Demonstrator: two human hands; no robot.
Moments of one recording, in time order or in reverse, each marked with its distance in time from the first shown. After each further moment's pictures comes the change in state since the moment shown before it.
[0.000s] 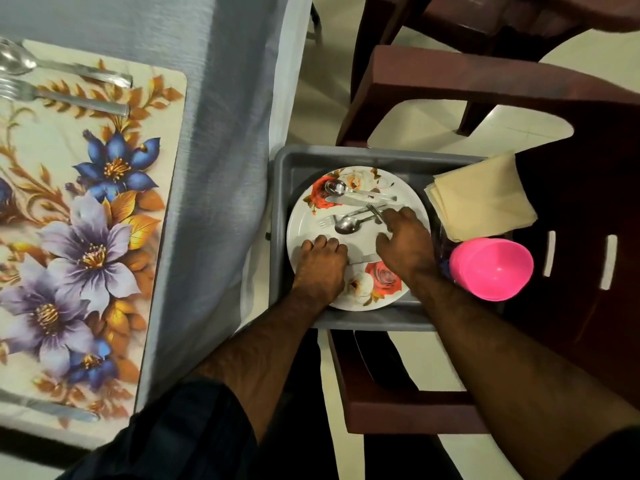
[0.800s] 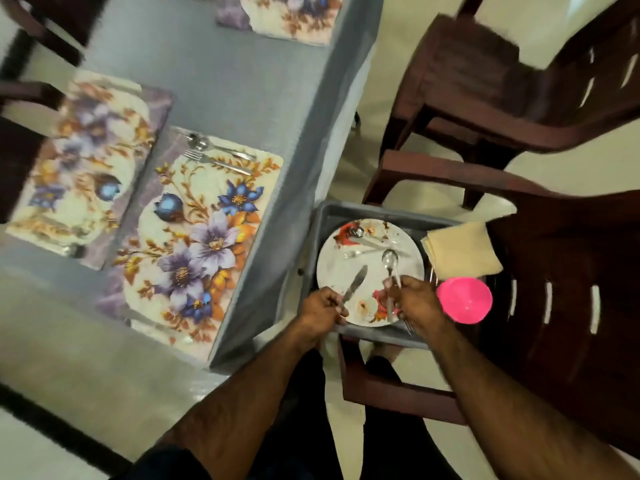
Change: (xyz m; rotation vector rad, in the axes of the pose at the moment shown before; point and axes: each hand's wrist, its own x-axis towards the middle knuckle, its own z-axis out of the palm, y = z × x) left_hand -0.156 0.028 -0.111 -1.488 0.009 -0.587; right_hand -0.109 -0.042 -0.100 0.937 -0.296 0.436
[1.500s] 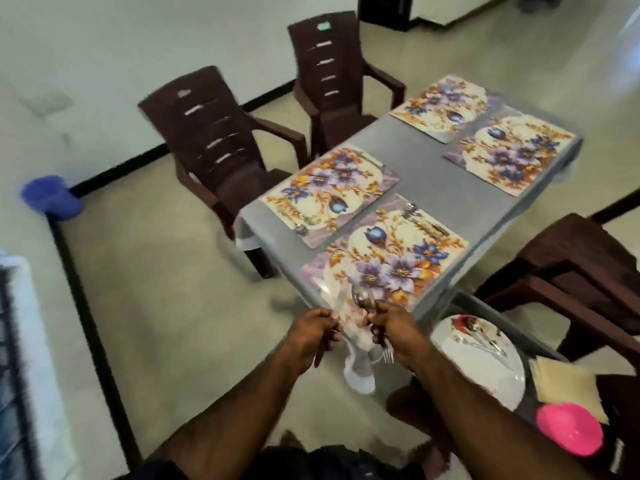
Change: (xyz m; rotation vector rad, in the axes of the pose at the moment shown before) left_hand -0.226 -0.116 -0.299 -0.692 0.224 0.216; right_hand -0.237 -0.025 0.327 -0.306 -0.464 -0.298
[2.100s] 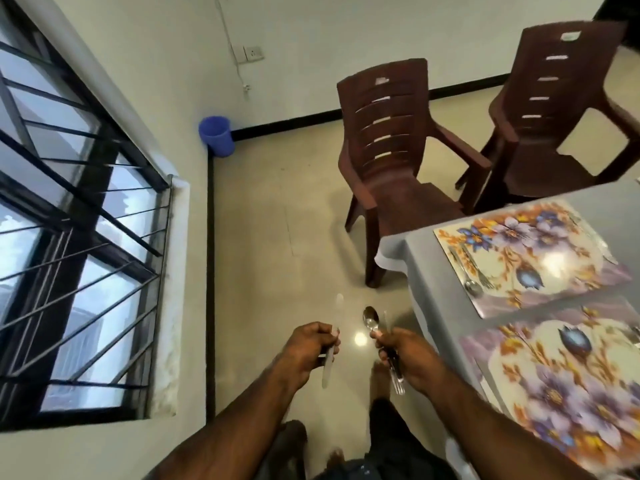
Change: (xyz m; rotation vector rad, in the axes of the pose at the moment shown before) left_hand -0.009 0.025 -0.323 -0.306 0.373 -0.069; right_hand 0.089 -0.039 0.320 -0.163 -0.381 0.239
